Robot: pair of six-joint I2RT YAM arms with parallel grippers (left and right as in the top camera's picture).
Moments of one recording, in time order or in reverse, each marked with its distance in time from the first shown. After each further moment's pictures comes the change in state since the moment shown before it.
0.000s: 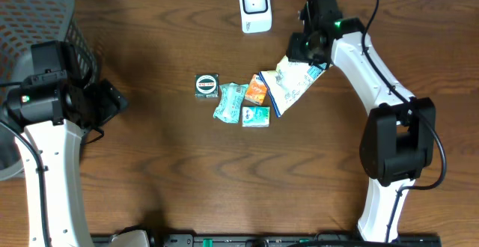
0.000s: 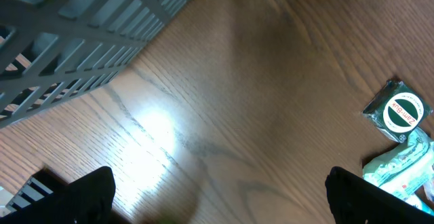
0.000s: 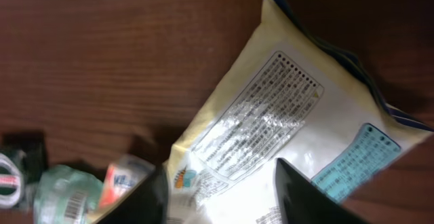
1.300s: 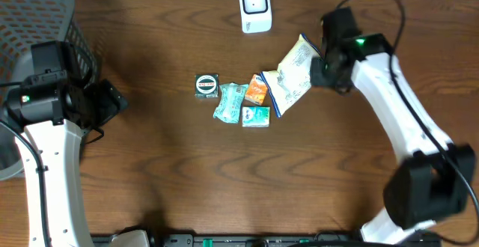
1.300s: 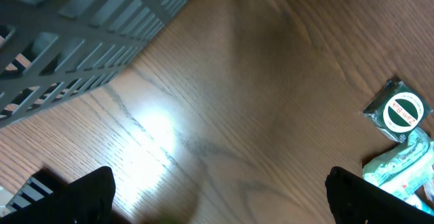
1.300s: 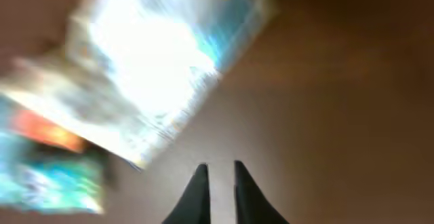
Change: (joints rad) left arm 0.000 0.000 0.000 0.000 0.000 0.000; right arm 0.000 -0.323 -0.188 -0.207 0.185 0.011
